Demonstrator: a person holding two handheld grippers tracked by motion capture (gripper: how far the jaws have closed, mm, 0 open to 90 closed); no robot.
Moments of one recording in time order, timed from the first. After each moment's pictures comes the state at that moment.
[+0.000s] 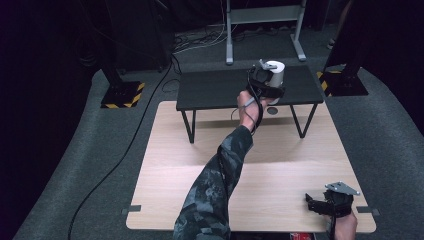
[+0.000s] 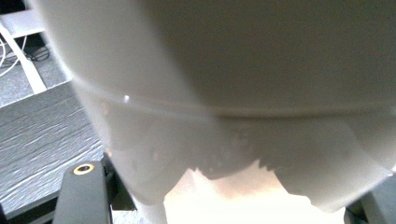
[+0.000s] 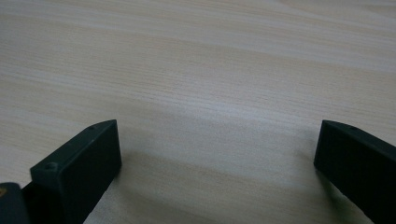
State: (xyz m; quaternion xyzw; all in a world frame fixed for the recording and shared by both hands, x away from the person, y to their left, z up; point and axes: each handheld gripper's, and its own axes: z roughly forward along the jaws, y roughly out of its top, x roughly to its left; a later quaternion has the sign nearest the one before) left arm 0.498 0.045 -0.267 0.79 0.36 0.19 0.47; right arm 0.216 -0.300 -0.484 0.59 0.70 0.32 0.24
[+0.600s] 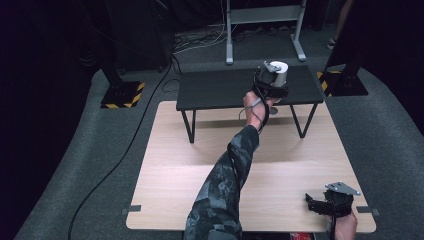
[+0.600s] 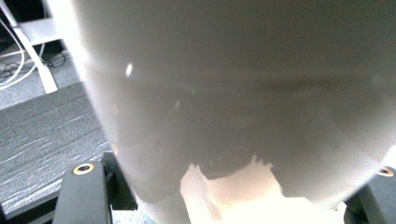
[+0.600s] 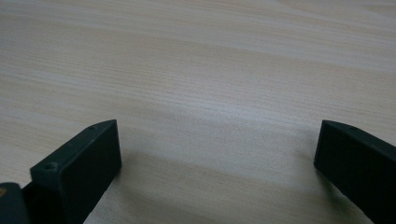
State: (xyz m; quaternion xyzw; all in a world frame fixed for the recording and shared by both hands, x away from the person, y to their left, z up) left arm 0.502 0.023 -0.297 0.76 0.37 0.22 0.48; right arm 0.216 -0.301 -0.484 0.59 0.70 0.32 0.24
